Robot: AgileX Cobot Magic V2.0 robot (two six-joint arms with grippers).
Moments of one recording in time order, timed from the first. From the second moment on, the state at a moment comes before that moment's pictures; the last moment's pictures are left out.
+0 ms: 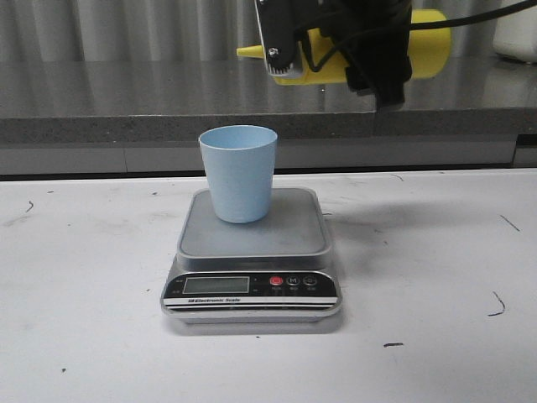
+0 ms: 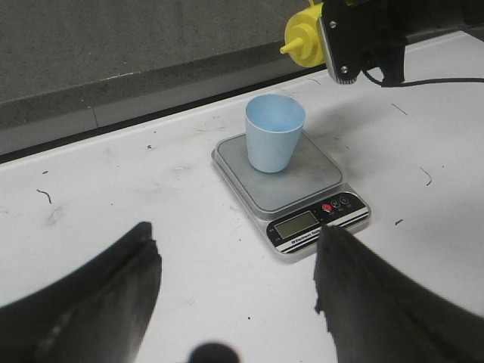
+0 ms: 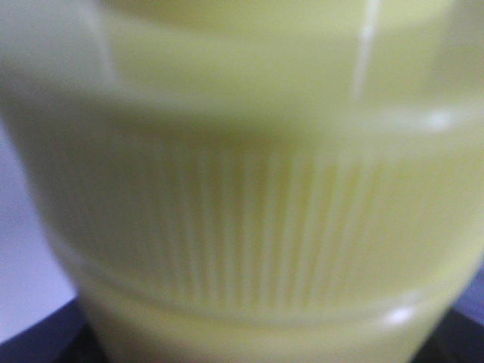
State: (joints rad) left arm -0.48 0.36 -0.74 -0.03 0.85 -0.03; right arm 0.66 1.76 -1.33 -1.10 0.71 -0.13
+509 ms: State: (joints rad) left arm -0.48 0.36 -0.74 -0.03 0.85 -0.03; right arm 0.59 1.72 -1.33 -0.58 0.79 0.22
